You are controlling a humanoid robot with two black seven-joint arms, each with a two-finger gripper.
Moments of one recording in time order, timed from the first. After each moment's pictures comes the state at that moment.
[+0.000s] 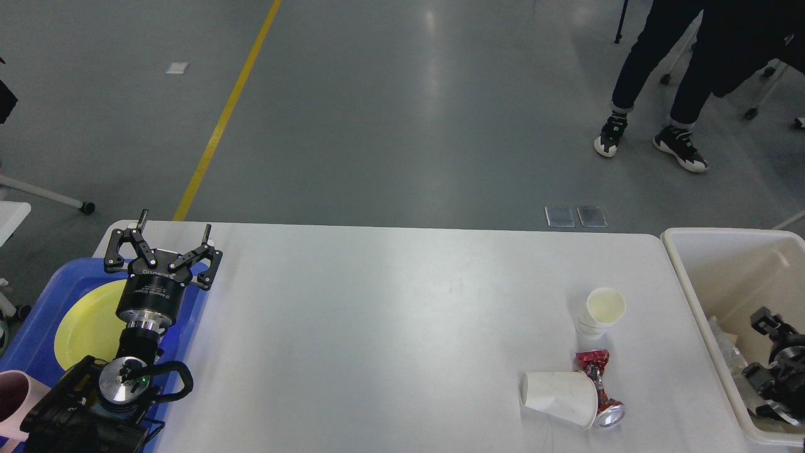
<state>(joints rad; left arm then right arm) -0.34 0.18 -1.27 -0.70 -0.08 -0.61 -0.24 0.62 -0.36 -1.04 0.10 0.32 -0.26 -0.13</state>
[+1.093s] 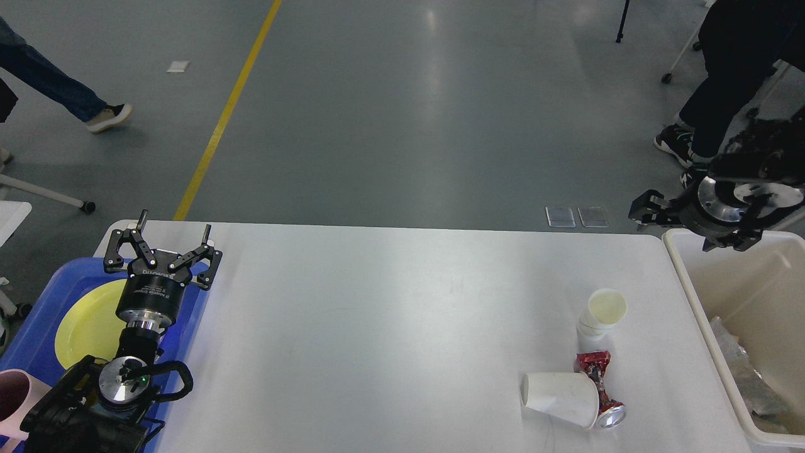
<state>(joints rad) -0.34 0.18 -1.27 -0.70 -0.08 -0.61 -0.24 1.83 -0.33 -1.41 1.07 0.13 0.42 -0.16</state>
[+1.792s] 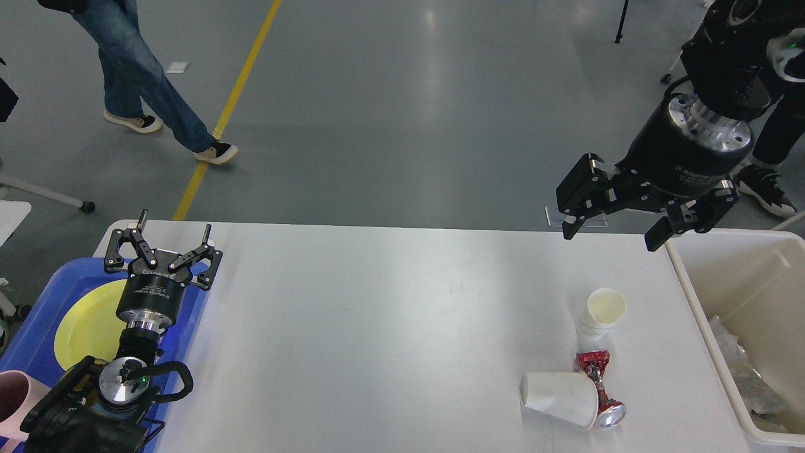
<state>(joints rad) -0.34 0.18 -1.27 -0.70 -0.08 -0.61 -0.24 2.46 -0.26 -1.33 1.48 0.17 0.94 -0.17</state>
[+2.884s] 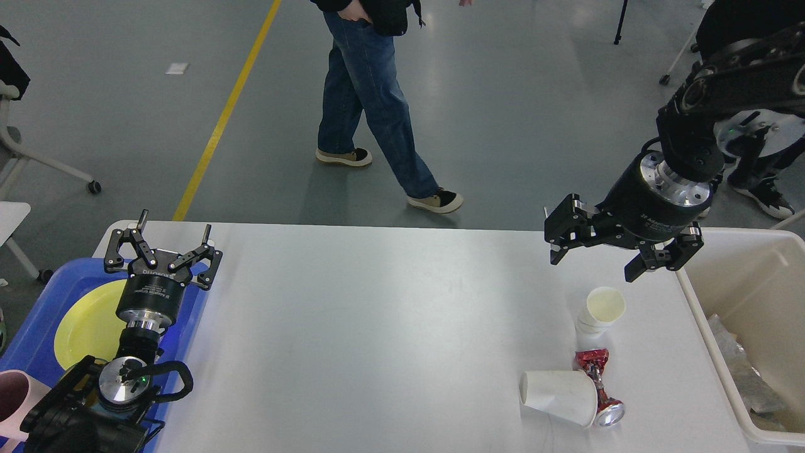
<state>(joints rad) -0.34 0.18 -1.27 -0.70 -0.08 -0.61 -0.24 2.15 -0.26 -1.33 1.39 0.21 0.72 -0.16</state>
